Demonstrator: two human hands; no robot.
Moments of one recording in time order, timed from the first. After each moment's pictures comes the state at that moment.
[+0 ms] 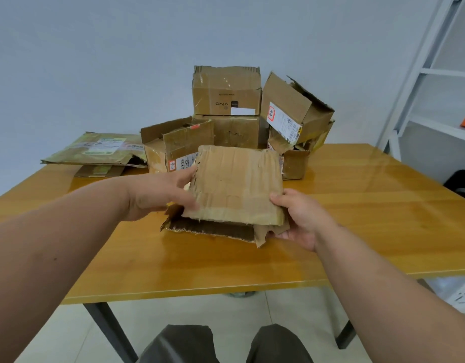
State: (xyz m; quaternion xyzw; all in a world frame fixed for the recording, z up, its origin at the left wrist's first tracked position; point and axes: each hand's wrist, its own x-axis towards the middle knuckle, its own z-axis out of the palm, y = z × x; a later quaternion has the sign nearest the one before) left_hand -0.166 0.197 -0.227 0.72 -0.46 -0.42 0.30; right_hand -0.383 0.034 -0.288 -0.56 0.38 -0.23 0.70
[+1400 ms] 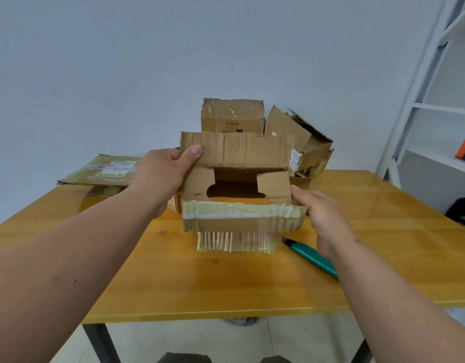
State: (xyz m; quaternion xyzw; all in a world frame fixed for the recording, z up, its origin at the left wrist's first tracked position) left_hand -0.181 0.187 -0.188 0.71 -0.33 -0.09 0.61; right_hand -0.400 0.035 -0.242 -0.62 0.40 -0.37 0.57
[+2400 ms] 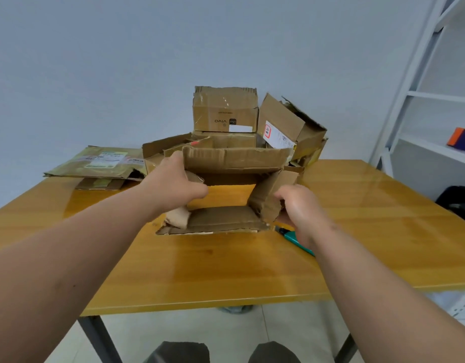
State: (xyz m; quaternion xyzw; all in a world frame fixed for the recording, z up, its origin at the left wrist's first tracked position) left_hand -0.192 0.182 -0.206 0.82 -0.43 -0.09 0.37; right_hand -0.375 0.040 -0.247 -0.62 0.45 -0.30 0.57
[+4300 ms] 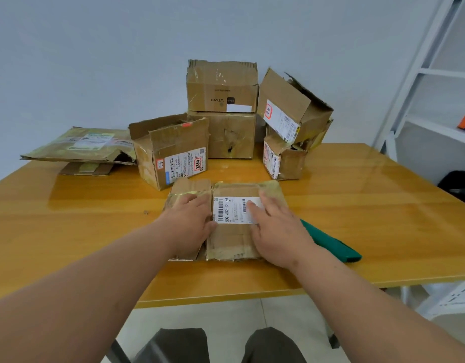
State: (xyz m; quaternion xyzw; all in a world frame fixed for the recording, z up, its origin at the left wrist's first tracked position) left_hand -0.186 0.152 -0.318 0.80 -0.60 -0.01 0.01; right_hand -0.371 0.035 -0.329 -0.94 0.32 -0.07 0.08
